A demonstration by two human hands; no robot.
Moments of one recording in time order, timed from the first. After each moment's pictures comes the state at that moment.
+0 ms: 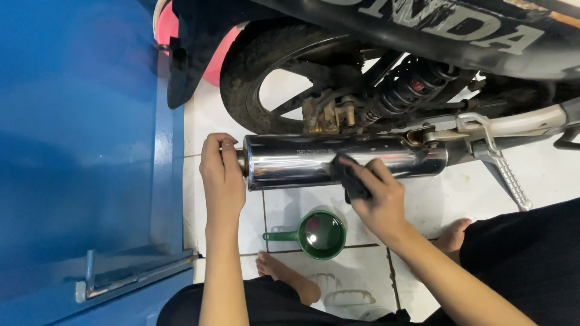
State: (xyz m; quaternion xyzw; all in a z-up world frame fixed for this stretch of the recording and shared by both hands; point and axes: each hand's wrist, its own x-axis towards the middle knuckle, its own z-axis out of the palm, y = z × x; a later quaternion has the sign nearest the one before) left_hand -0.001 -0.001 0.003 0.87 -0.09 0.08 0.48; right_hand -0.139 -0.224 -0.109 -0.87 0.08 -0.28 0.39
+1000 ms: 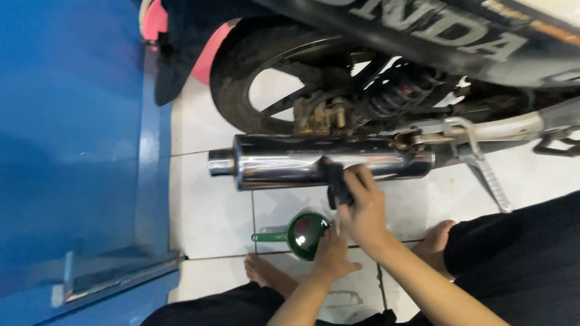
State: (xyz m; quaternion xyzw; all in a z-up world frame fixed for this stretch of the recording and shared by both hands) left_hand -0.184 -0.088 -0.254 0.85 -0.27 -0.40 0.19; right_hand -0.144 -0.211 -0.106 -0.86 0.04 -0.28 0.41
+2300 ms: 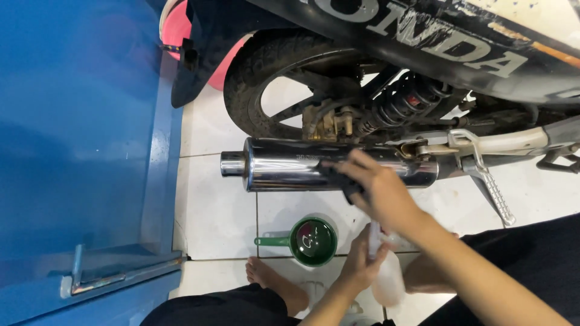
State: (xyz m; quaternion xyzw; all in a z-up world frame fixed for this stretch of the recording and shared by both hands) left_hand -0.195 -0.125 -0.164 0.65 -0.27 -0.20 0.68; right_hand -0.117 -0.251 -0.025 -0.92 -0.12 -0.08 0.37
